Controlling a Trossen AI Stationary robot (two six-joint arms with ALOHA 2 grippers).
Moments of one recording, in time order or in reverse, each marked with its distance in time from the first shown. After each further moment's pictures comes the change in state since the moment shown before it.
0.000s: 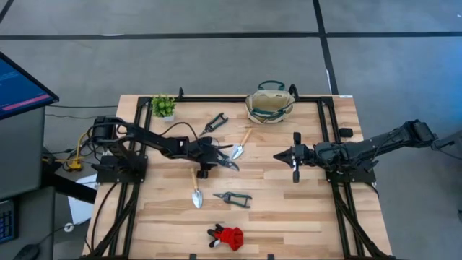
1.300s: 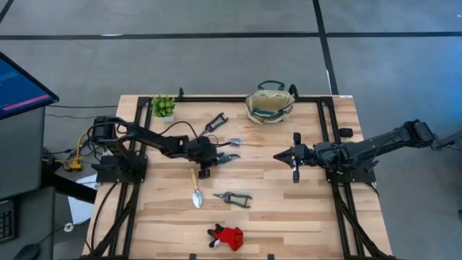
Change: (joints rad) left arm 0.015 -0.003 -0.003 -0.005 0.069 -0.223; right arm 0.002 0.000 0.000 0.000 -0.004 0.027
